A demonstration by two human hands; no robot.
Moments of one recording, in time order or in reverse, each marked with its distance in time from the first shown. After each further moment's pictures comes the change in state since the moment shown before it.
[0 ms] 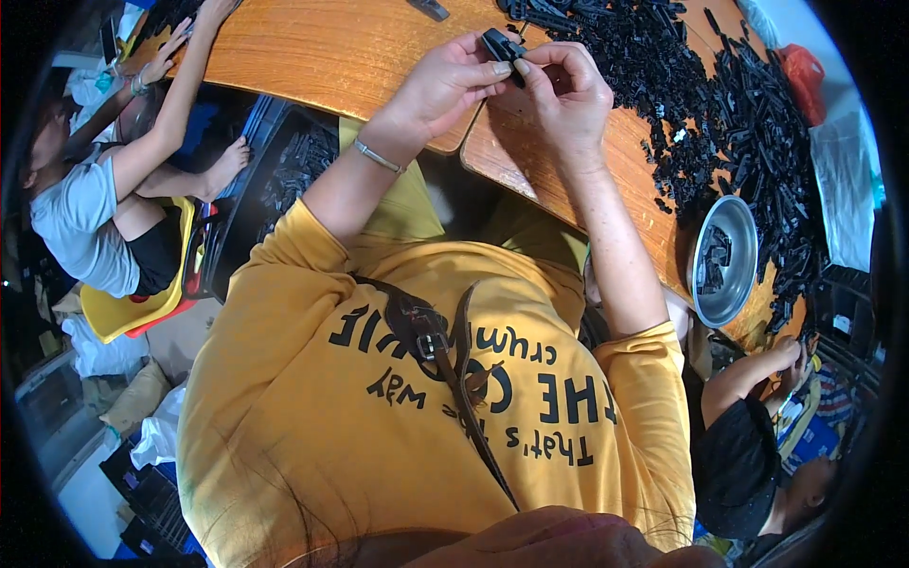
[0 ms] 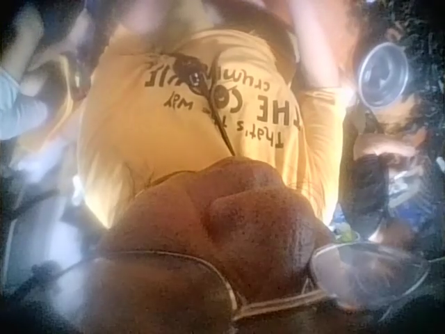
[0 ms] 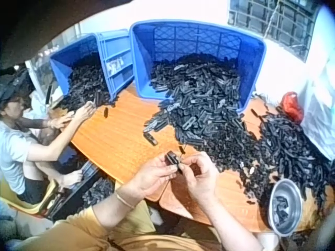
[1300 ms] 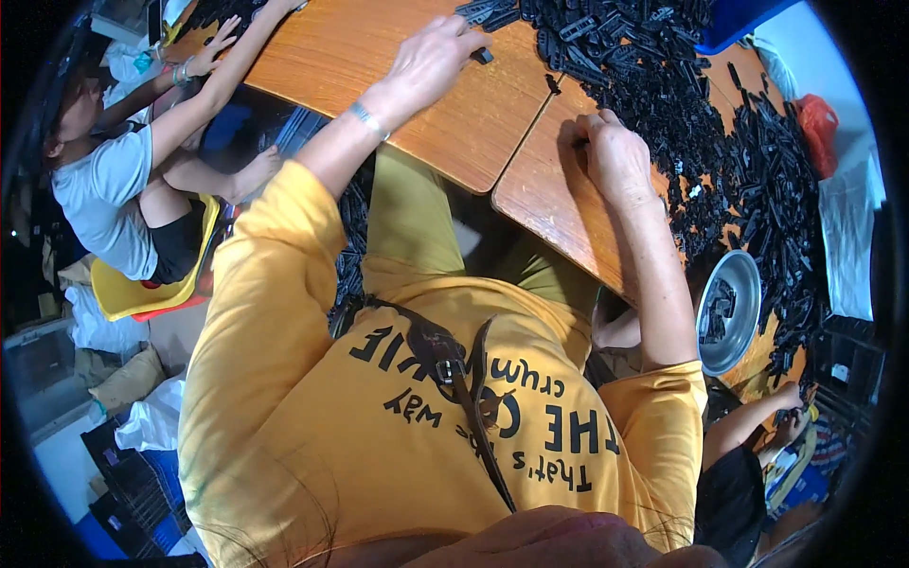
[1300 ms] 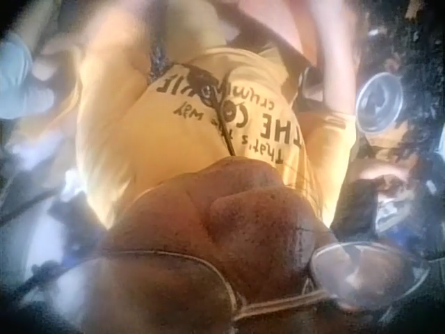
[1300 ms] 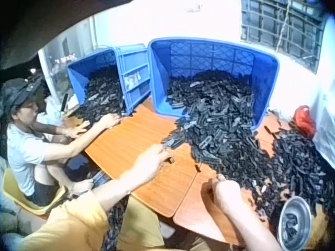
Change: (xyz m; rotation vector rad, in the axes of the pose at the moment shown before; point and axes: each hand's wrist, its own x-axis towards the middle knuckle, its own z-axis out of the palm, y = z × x) left_hand 0.018 0.088 -0.059 2.015 0.188 0.602; right_hand 0.023 0.023 -0.045 -0.940 -0.685 0.038
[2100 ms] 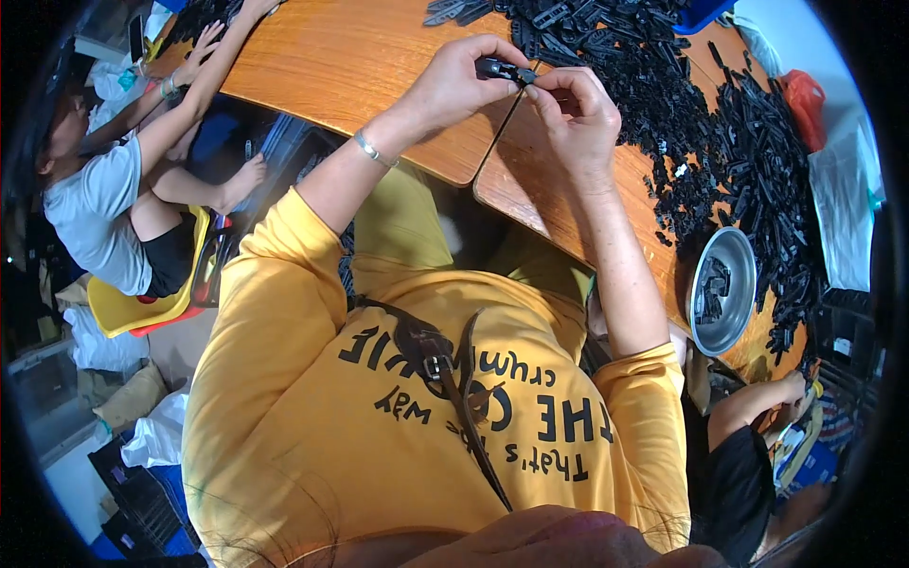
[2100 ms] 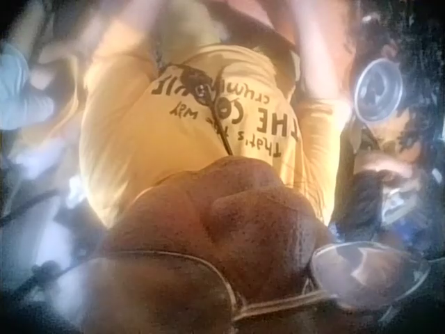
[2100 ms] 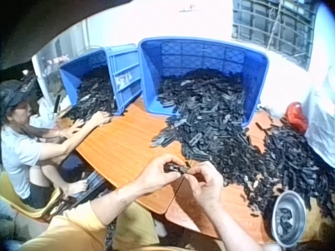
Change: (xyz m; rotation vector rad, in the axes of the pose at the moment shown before) left_hand 0.009 0.078 -0.009 -1.134 -0.081 -0.323; right_hand 0.012 -0.055 -0.009 0.919 0.665 -0.059
